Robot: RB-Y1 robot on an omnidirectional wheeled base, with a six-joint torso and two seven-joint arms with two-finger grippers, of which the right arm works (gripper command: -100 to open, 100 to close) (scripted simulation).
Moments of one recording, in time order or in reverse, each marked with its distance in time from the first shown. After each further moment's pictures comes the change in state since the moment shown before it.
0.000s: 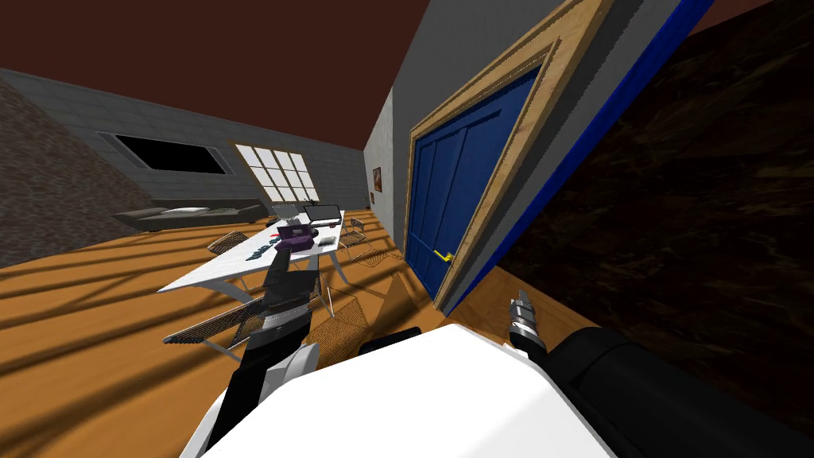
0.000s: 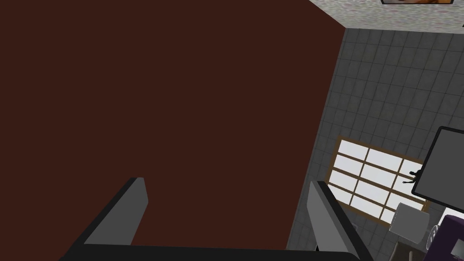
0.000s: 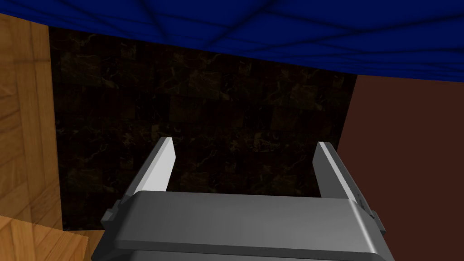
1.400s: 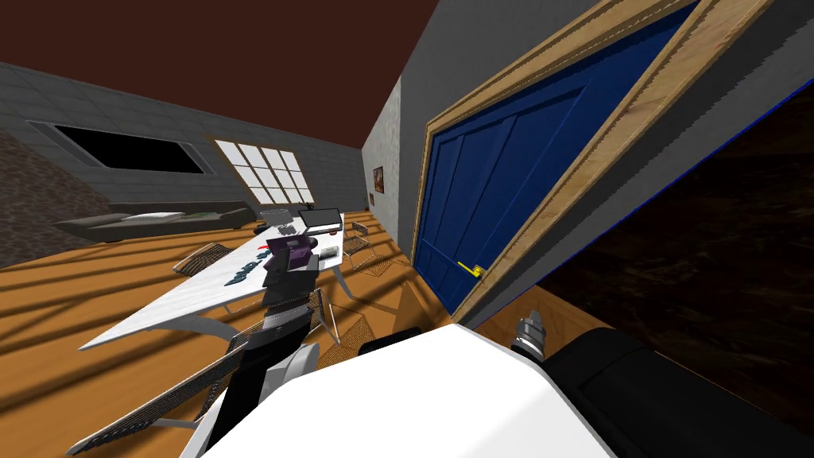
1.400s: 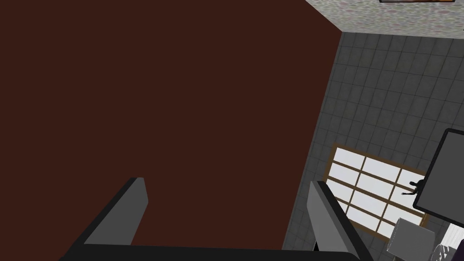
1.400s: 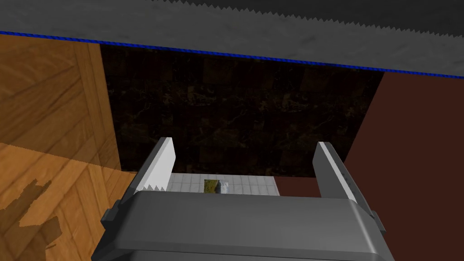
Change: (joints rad) arm -0.111 0.040 -0.171 0.243 -0.019 -0.069 0.014
